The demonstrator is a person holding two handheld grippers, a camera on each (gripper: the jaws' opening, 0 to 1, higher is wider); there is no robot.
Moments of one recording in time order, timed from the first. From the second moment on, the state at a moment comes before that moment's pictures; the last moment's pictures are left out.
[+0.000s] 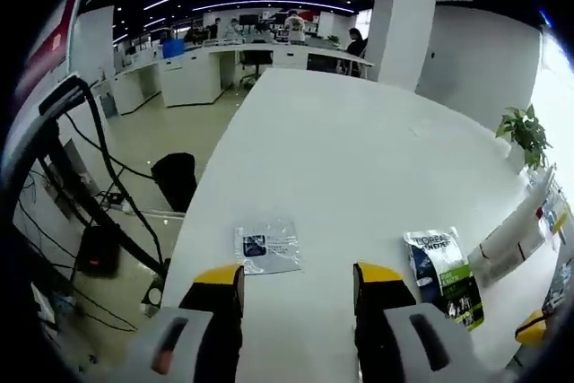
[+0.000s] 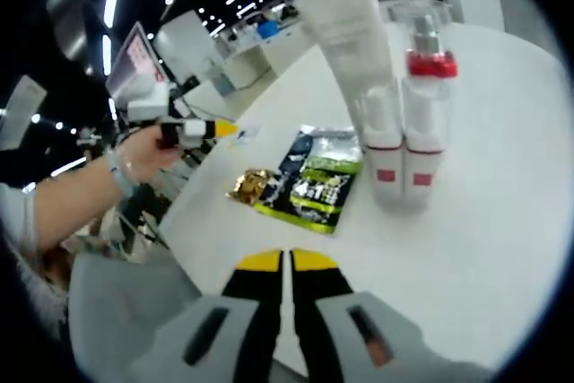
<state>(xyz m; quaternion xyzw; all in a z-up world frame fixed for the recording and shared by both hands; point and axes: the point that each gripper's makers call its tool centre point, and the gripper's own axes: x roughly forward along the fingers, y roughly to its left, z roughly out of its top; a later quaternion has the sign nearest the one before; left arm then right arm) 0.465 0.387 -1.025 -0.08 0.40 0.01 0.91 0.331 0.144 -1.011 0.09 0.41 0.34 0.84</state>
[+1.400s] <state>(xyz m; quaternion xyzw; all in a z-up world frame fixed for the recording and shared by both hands) 0.479 0.406 -1.071 -0.04 0.54 0.03 0.84 0.331 0.148 -1.004 0.14 0.40 0.35 0.84</state>
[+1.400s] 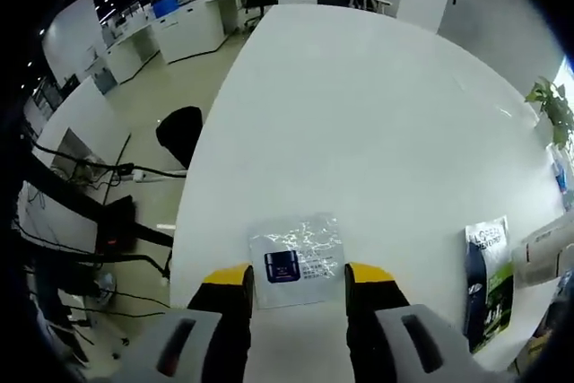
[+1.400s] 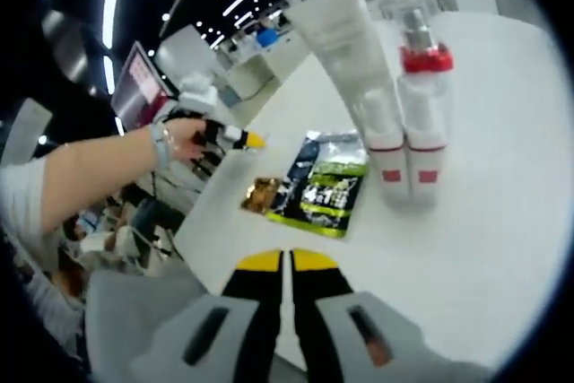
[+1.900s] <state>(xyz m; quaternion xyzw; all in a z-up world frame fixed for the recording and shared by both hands) 0.474 0.396 -1.033 -0.08 0.49 0.01 0.87 0.328 0.157 -1.001 0.14 0.40 0.36 0.83</state>
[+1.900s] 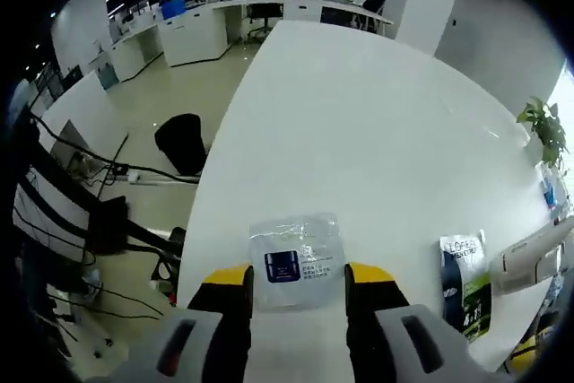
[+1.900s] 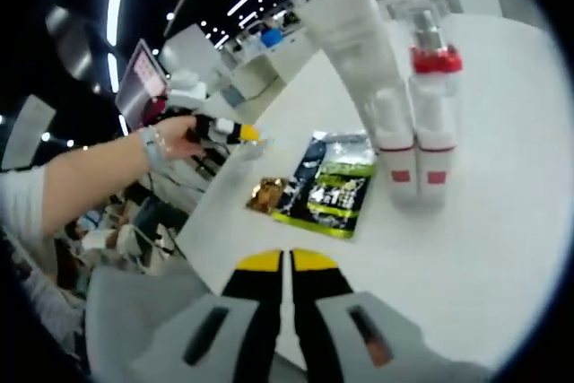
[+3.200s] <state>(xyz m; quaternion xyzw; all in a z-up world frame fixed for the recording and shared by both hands) 0.325 0.218 -0.943 -0.10 0.30 -0.21 0.93 0.348 0.169 -0.917 0.34 0.25 0.39 0.82</state>
